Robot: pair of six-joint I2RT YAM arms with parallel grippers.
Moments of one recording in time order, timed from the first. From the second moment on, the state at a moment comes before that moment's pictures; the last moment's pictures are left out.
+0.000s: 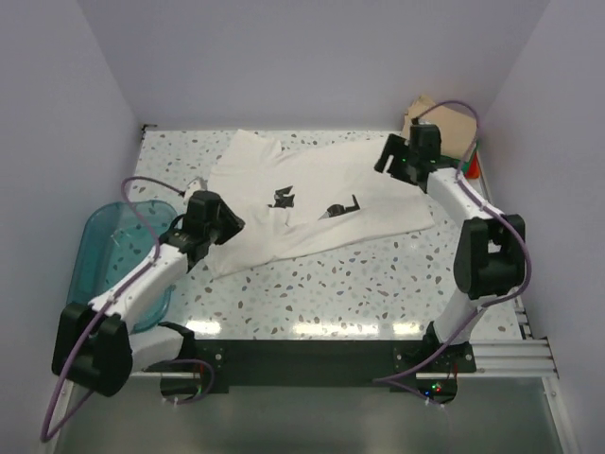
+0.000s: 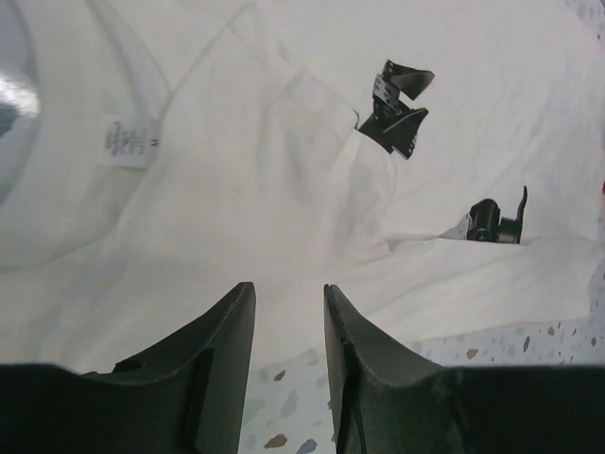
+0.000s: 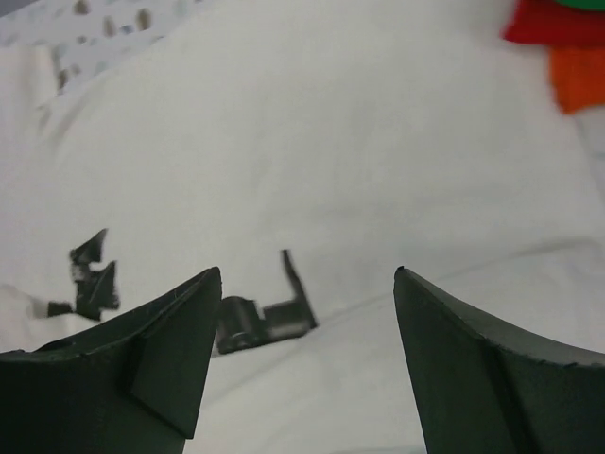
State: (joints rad) left arm -0.31 1.06 0.66 -0.30 -0.16 -0.89; right arm 0.23 1.81 1.44 -0.29 -0.06 0.41
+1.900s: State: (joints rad) left arm -0.39 1.11 0.54 -0.21 -0.20 -0.92; right arm -0.04 1.02 0.66 -0.51 0.03 0.75
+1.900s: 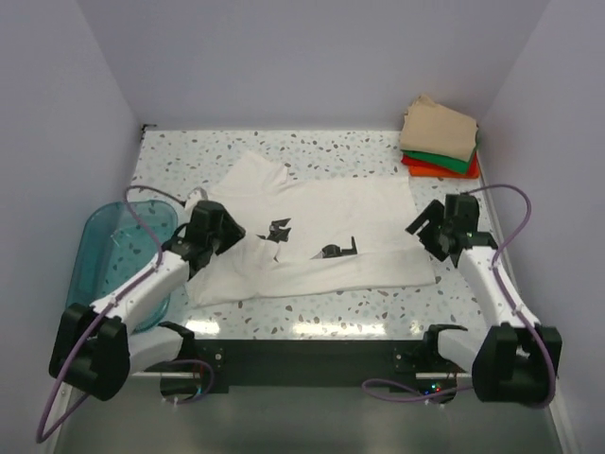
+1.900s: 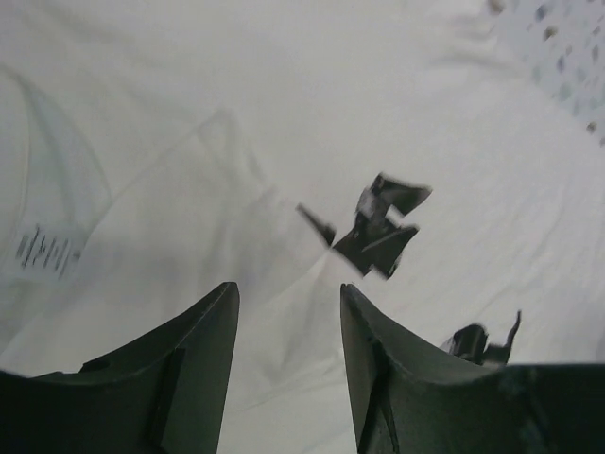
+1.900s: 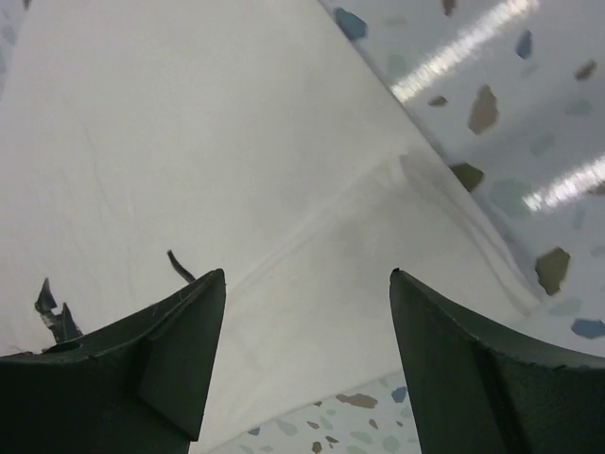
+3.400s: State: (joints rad) left arm -0.17 2.50 2.02 -0.18 -0.08 -0.21; right arm -0.04 1.86 1.36 -0.14 -0.23 0.40
